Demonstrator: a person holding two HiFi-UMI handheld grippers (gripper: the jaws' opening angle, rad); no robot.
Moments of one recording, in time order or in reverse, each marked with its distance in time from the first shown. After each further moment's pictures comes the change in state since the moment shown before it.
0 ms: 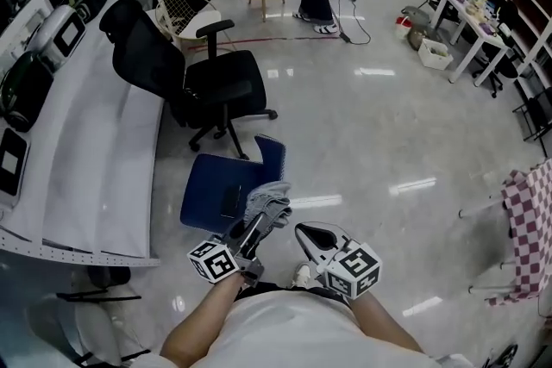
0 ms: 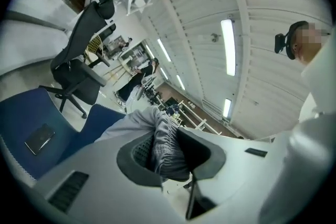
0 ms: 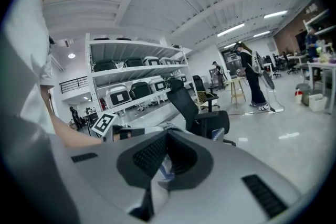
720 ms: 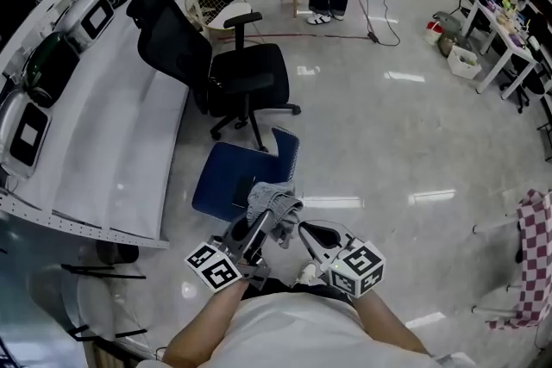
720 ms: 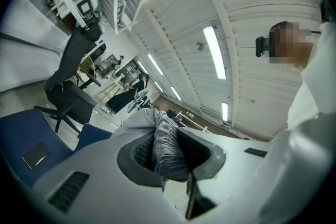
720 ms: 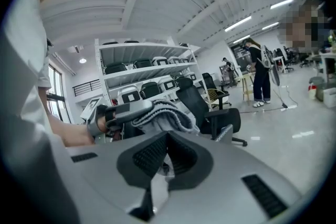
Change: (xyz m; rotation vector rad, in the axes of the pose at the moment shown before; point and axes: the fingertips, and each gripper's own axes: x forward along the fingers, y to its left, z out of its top) left arm -0.010 -0.078 0.019 0.133 -0.147 0.004; right arm -0.014 -0.002 -0.015 0.003 0.006 0.136
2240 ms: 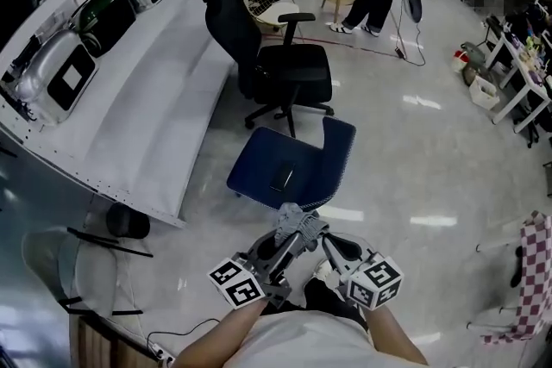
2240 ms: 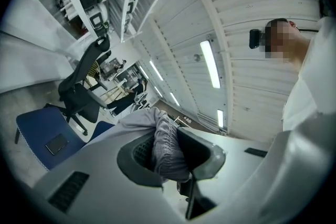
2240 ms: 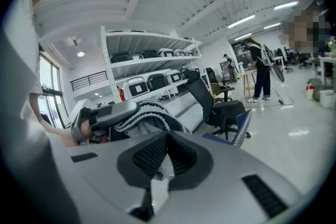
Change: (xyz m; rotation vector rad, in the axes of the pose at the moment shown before) left arm -0.191 -0.026 0.003 -0.048 -0.061 -0.016; right arm 0.027 0.160 -0.052 -0.014 0.060 -0.031
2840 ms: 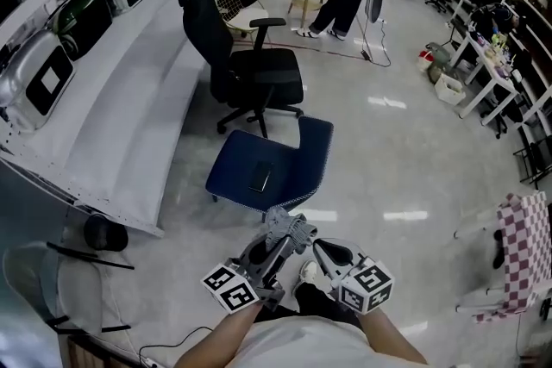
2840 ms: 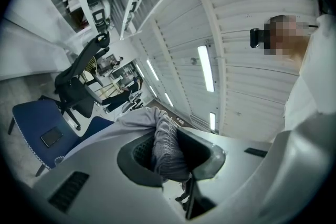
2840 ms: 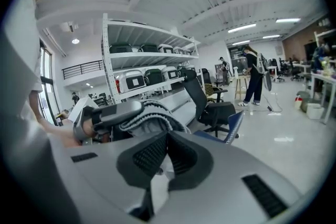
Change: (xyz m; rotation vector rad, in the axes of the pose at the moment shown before) left arm -0.039 -0.006 -0.005 -0.049 -0.007 -0.075; right arm -0.015 0.046 -0.013 -0.061 0.045 -0.116
